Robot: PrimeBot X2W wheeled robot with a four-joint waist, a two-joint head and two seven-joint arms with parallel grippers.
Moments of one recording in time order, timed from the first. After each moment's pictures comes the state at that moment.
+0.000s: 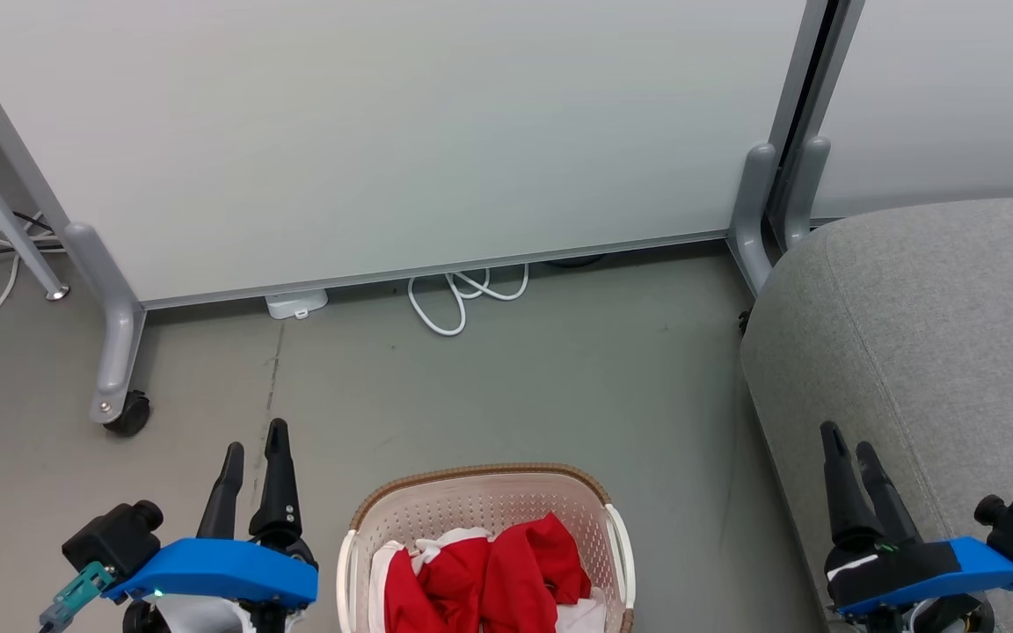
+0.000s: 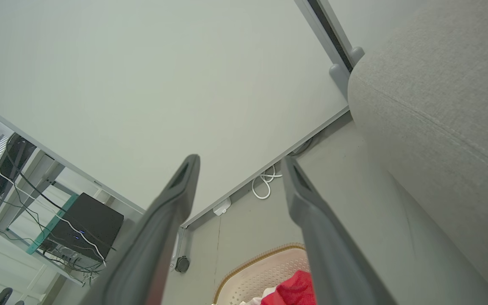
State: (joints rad) left arm -0.07 0.05 -0.06 0.28 -0.74 -0.10 -0.10; right arm -0.06 -0.04 -0.03 0.26 0.76 0.13 -0.10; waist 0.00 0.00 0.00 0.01
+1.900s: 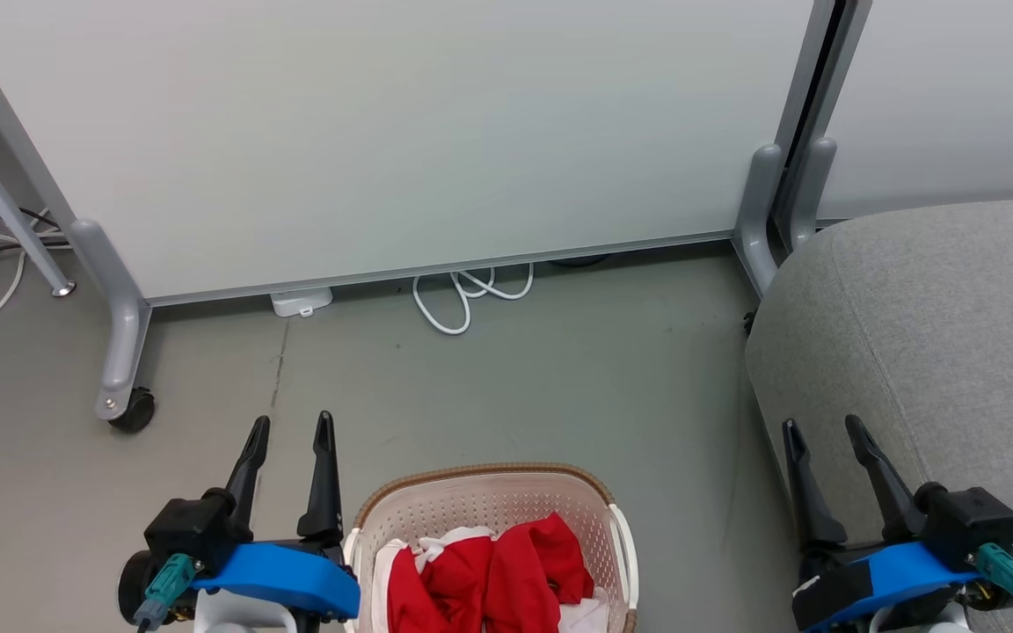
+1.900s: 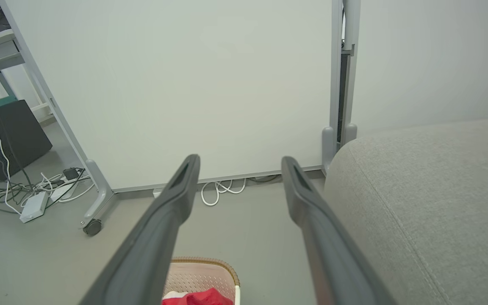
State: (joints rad) left arm -0.09 0.05 -0.12 0.32 -0.30 -0.10 -0.24; right arm -0.05 -0.05 0.00 0.22 0.20 0.13 -0.21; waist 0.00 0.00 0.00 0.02
